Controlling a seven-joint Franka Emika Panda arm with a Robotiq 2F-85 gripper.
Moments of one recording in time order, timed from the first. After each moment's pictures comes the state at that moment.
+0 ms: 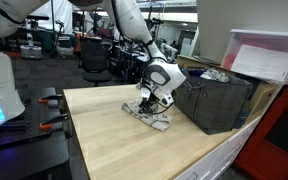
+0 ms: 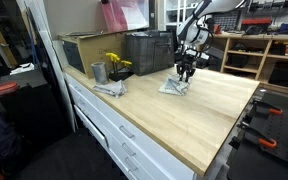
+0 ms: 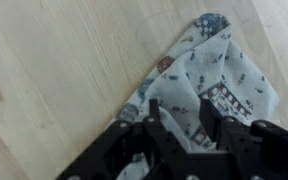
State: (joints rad) arm -0.40 0.85 0.00 -1.56 0.45 2.03 -0.22
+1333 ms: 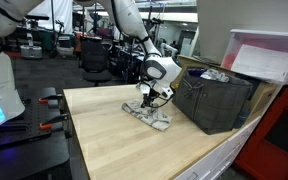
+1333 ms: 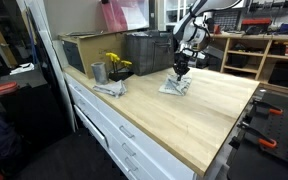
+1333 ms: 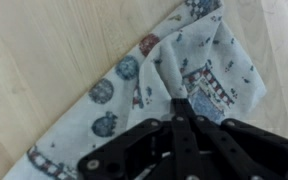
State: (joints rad) arm -0.34 0.79 0.00 -1.63 0.44 2.18 -0.25
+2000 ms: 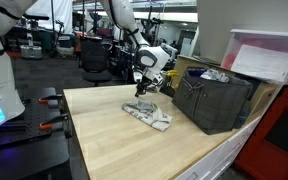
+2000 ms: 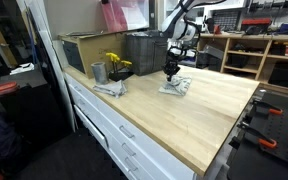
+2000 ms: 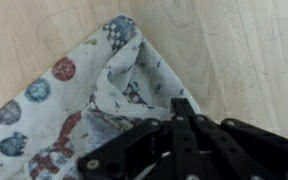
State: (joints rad) arm -0.18 0.71 0.00 -1.69 0.40 2.21 -0.09
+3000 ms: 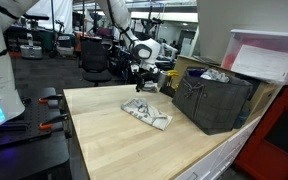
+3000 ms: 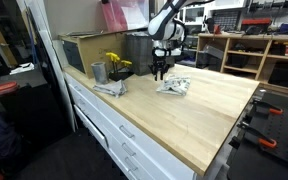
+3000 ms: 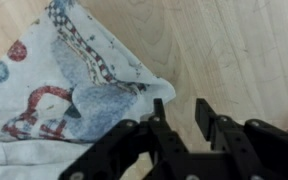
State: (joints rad) arm 0.00 0.72 -0.04 -1.64 0.22 2.30 0.23
